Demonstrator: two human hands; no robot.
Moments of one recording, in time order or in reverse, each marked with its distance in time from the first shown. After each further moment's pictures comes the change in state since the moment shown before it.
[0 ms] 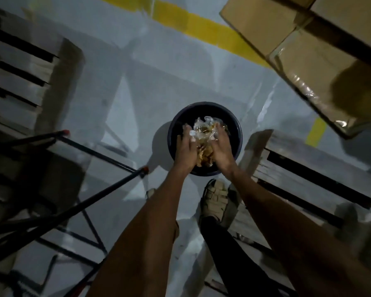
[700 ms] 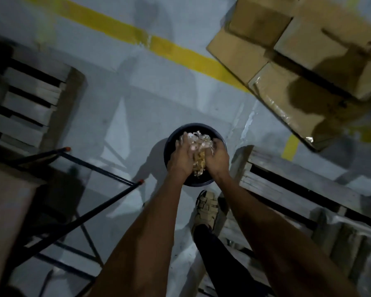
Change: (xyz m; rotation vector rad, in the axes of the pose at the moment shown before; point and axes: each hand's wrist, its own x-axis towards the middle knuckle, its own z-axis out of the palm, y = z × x) left_hand -0.039 0.089 -0.036 0.441 -0.068 0.055; right_hand -0.037 -0.088 -0.036 -0.037 0.254 0.119
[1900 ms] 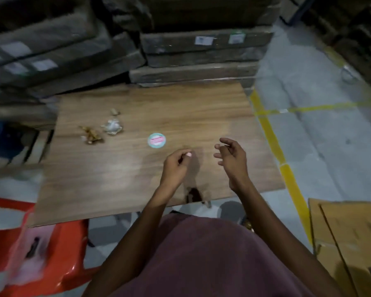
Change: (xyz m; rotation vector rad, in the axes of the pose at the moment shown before) left_hand -0.581 -0.201 -0.289 -1.088 1.134 -0.062; right_hand -0.571 -0.353 0.076 -0.014 -0.740 -0.627
